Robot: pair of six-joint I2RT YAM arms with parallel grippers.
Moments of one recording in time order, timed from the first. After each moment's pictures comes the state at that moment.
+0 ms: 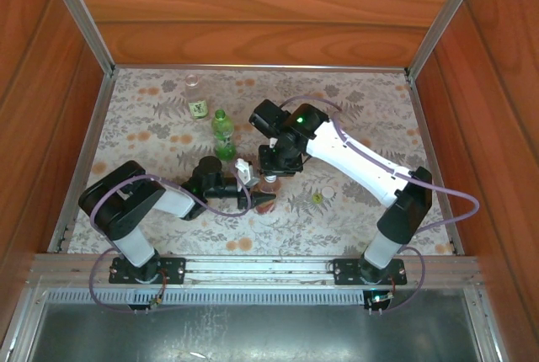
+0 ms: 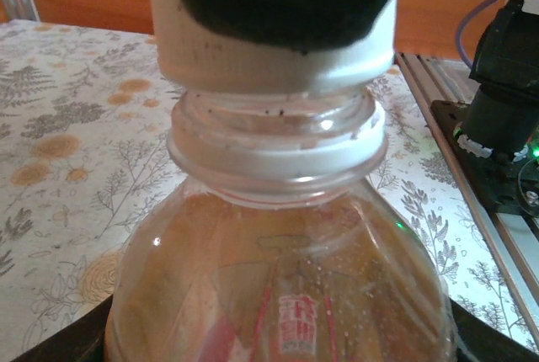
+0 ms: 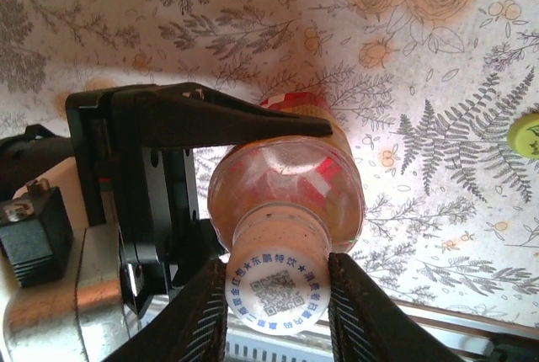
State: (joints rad) left arm -0.74 1.67 0.41 1.01 0.71 0.10; right arm 0.93 1.70 1.68 -1.33 -0.09 0.80
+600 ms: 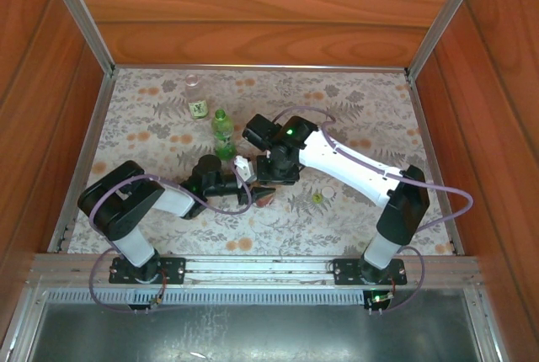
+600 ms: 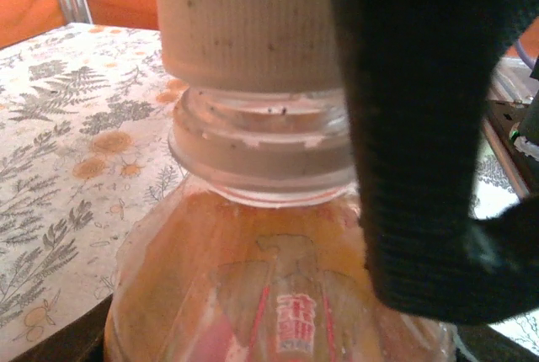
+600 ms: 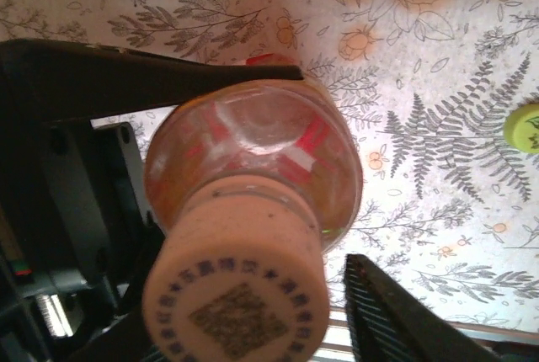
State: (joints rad) left arm -0.74 1.66 0.42 1.00 0.64 0.12; right arm 0.98 1.70 1.57 -1.28 -0.01 0.85
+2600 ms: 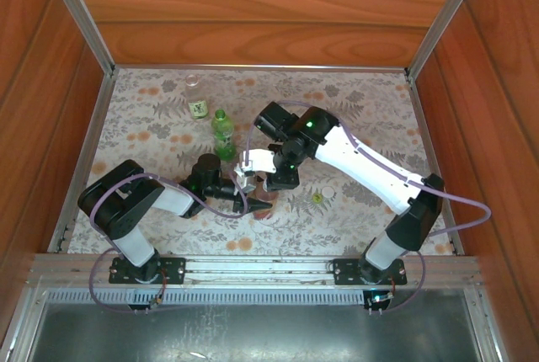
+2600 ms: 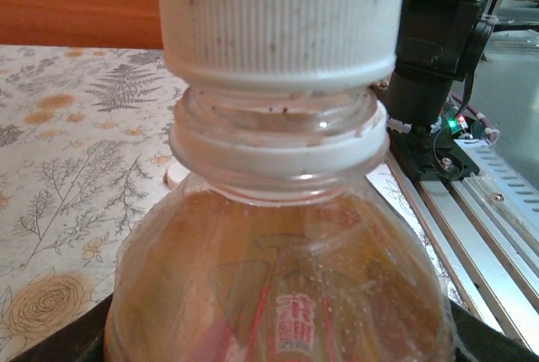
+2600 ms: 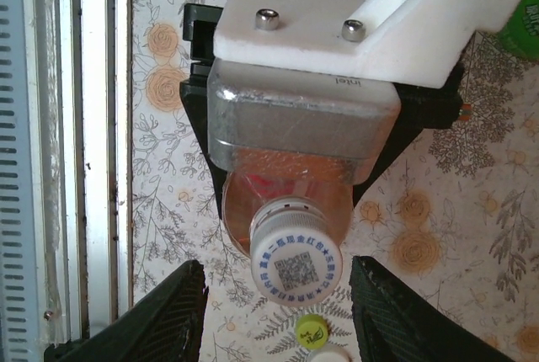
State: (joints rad) left arm -0.72 1.67 0.42 0.96 0.95 0.18; right arm 0.94 1.63 1.65 -1.36 -0.23 -0.75
